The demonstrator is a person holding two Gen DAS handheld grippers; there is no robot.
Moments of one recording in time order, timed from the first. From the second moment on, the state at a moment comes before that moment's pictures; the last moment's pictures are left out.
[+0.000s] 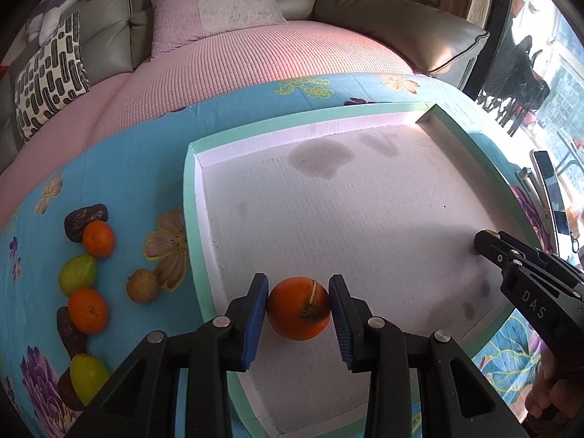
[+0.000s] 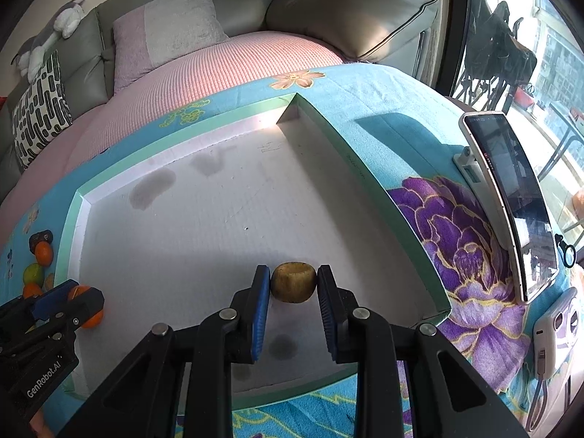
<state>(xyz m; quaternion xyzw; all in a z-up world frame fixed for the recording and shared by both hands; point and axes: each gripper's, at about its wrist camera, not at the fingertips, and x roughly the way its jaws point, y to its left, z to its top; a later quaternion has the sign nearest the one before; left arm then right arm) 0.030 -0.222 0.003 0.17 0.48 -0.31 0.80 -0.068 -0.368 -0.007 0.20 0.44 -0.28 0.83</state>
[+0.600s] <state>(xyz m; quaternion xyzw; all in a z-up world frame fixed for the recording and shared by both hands) 0.026 -0.224 0.008 0.18 0.47 -0.30 0.81 -0.070 -0.366 -0.003 0.18 0.44 -0.30 0.83</state>
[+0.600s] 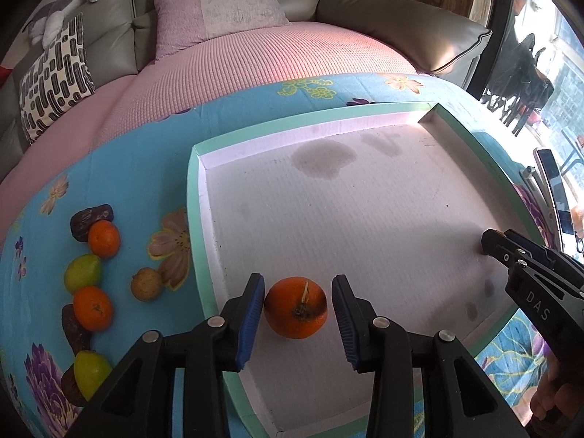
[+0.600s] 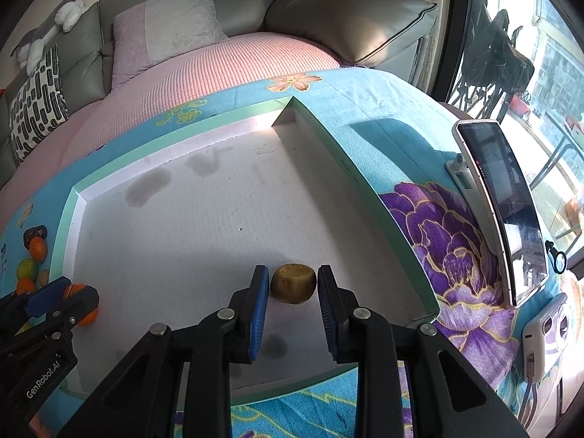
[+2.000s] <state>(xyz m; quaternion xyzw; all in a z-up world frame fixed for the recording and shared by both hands) 0.050 -0.148 0.032 0.08 0.43 -0.14 0.89 -0.063 -0.337 0.017 0.14 0.43 -0.27 0.85</state>
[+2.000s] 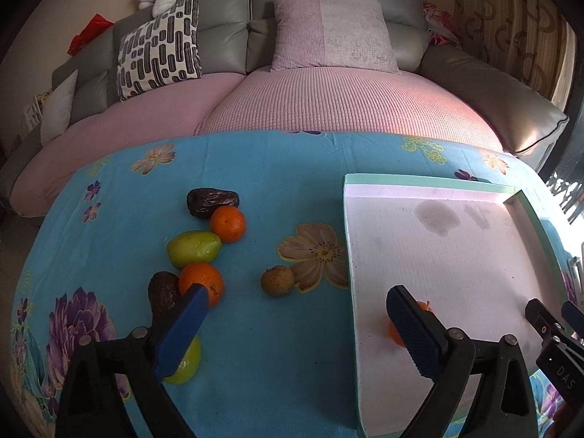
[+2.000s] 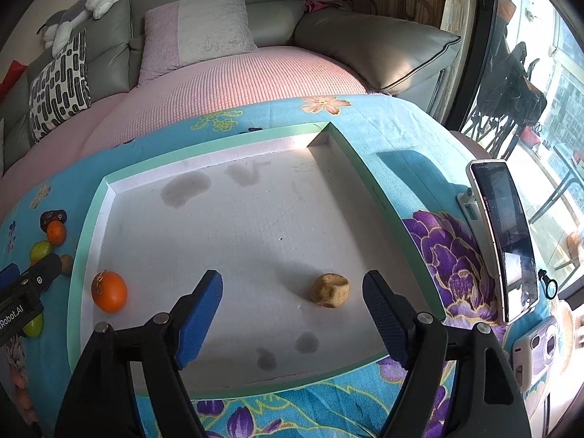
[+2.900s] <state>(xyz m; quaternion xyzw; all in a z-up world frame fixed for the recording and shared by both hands) 0.063 -0.115 0.033 0.10 0.40 -0.10 0.91 -0.046 -0.309 0.027 0.12 0.40 -0.25 0.87</state>
